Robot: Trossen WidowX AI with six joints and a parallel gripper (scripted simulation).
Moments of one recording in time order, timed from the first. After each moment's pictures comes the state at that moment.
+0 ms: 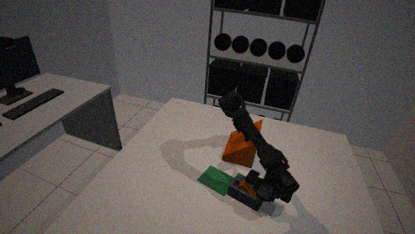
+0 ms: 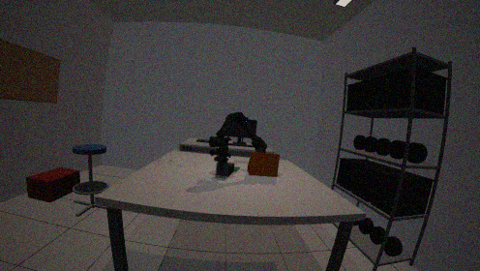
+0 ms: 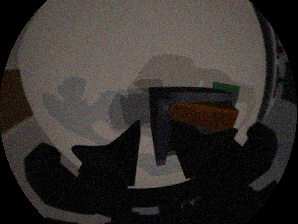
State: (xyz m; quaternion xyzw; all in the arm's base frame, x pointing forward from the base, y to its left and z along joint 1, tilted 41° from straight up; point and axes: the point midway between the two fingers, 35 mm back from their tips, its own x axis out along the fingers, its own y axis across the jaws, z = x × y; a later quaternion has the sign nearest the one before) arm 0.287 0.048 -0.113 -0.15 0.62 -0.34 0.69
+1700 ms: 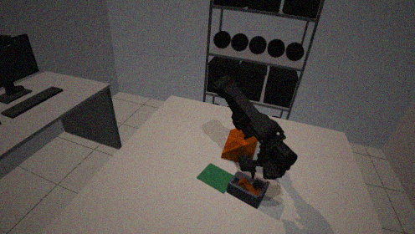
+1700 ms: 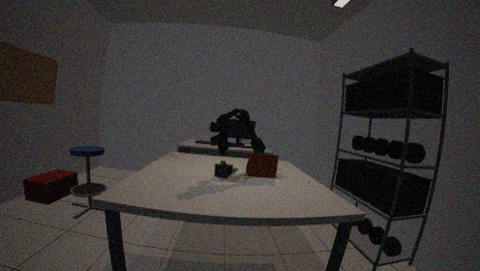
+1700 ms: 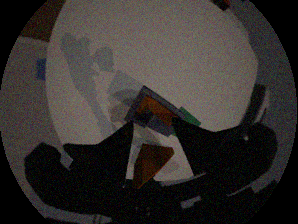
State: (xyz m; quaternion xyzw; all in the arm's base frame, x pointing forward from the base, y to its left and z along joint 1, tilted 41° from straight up) arm 0.287 0.084 -0.012 -0.35 0.69 -0.12 0.62
